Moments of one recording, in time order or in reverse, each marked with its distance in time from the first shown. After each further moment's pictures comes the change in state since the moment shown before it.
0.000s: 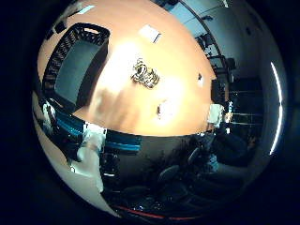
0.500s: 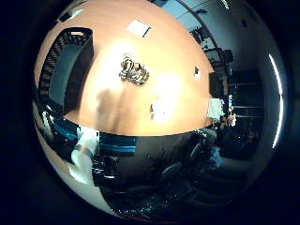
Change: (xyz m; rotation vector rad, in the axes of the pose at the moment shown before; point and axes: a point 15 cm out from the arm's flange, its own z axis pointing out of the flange) arm 0.091 0.004 0.016 0.006 0.054 0.120
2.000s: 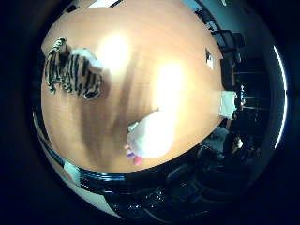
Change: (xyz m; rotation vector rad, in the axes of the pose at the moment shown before) arm 0.153 -0.067 0.228 -0.138 -0.041 0.082
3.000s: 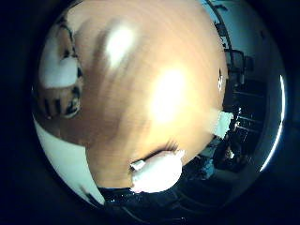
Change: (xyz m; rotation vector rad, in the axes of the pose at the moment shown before) arm -0.036 -0.053 0.059 -0.050 0.060 -0.178
